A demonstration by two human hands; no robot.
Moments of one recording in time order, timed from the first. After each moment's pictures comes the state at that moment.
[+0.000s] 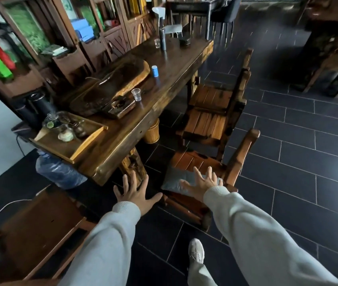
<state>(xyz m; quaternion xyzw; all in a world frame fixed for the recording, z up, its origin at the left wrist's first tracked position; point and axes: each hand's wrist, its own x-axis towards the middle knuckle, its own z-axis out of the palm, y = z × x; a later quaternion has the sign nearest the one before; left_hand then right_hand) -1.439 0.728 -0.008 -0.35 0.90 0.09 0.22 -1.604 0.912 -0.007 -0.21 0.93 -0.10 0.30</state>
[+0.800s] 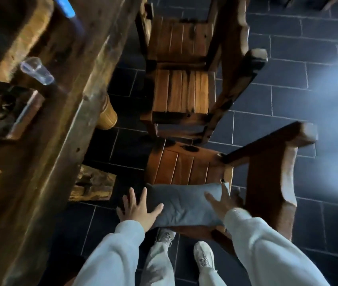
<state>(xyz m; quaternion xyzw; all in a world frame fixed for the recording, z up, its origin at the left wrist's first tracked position) -1.728 0.586 -0.255 -0.31 0.86 0.19 0.37 -1.828 0.841 -0.272 0.15 0.88 -0.17 0.42</state>
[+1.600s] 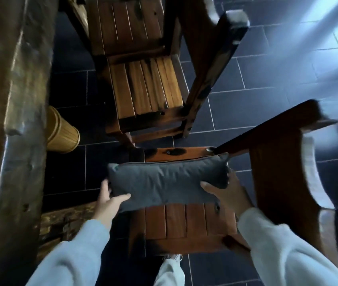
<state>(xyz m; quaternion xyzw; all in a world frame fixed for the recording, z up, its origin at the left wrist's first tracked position) -1.856 0.489 -0.325 -0.40 0.67 0.60 0.18 -1.878 0.832 -0.300 0.25 0.79 -0.50 0.24</state>
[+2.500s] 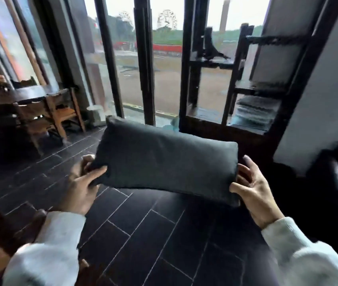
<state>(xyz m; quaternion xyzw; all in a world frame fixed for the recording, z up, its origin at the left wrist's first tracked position) -1.624 0.995 0.200 0.40 0.64 0.65 0.08 -1.293 1.236 0.188 0.33 0.61 -0.60 -0.39</state>
